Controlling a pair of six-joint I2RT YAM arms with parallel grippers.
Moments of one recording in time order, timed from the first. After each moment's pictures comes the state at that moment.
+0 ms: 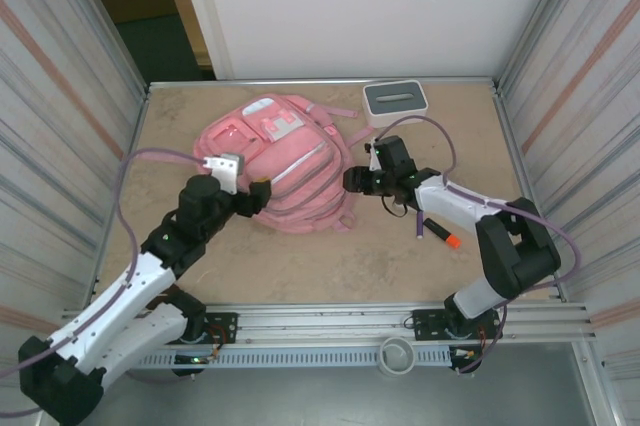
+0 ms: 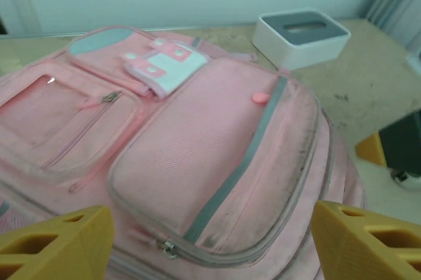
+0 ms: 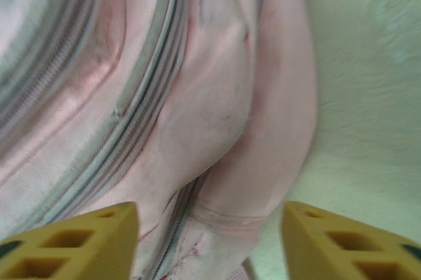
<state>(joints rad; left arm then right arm) -0.58 0.86 0.65 -0.20 -0.14 -0.18 0.49 1.52 0.89 -0.16 -0.17 0.51</state>
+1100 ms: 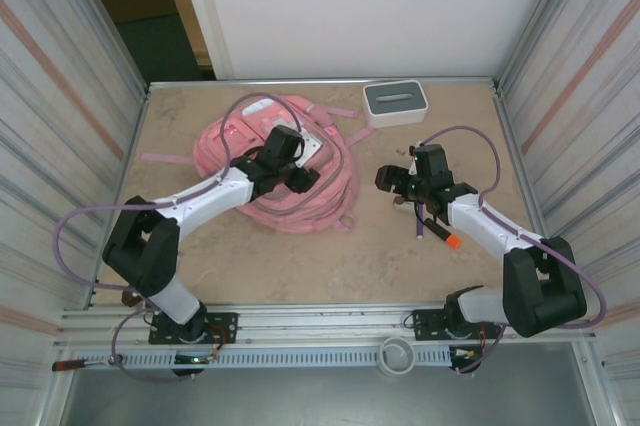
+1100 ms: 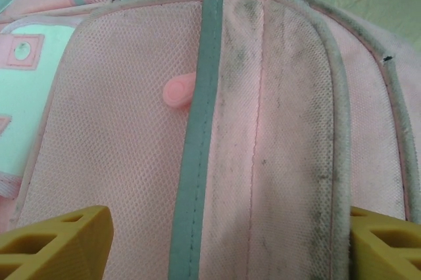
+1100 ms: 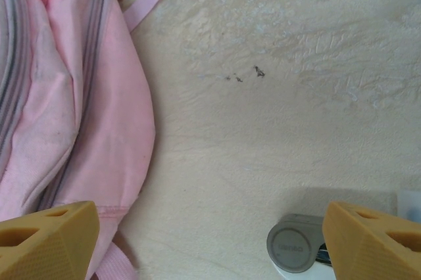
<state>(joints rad) -0.62 1.61 1.13 -0.31 -0.11 0.21 0.31 1.31 0.71 -0.18 -0.07 0.52</state>
